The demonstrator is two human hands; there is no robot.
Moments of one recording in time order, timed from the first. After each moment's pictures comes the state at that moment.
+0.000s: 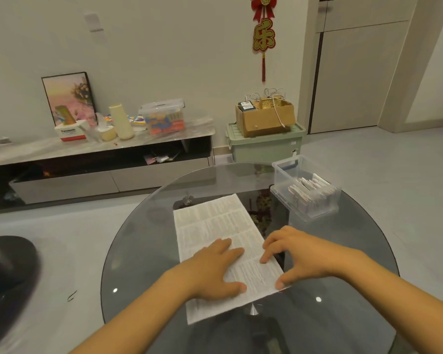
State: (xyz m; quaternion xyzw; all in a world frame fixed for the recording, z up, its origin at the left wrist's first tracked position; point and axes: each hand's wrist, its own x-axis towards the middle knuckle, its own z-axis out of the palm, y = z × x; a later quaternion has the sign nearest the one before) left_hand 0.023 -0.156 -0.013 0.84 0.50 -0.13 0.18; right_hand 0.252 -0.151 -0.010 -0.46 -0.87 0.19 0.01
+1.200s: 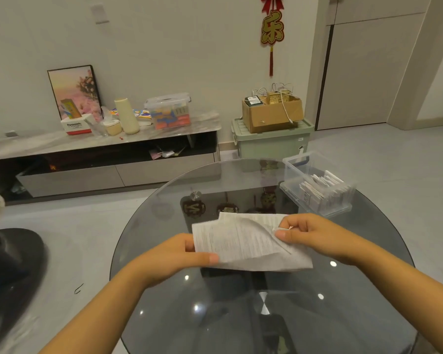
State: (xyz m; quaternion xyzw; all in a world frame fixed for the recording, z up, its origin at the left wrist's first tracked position) left_hand -0.041 -0.155 0.011 0.67 0.47 0.17 0.55; right_hand 0.248 -0.144 0.002 -0.51 -0.70 0.46 0.23
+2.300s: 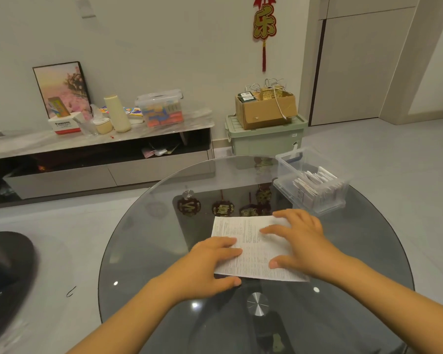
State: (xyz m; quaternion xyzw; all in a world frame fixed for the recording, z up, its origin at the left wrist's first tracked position) left_hand -0.002 -0.144 -0.038 0.87 0.46 0.03 0.15; right_hand 0.235 -0.148 -0.028 -0.59 -0.80 0.09 0.08
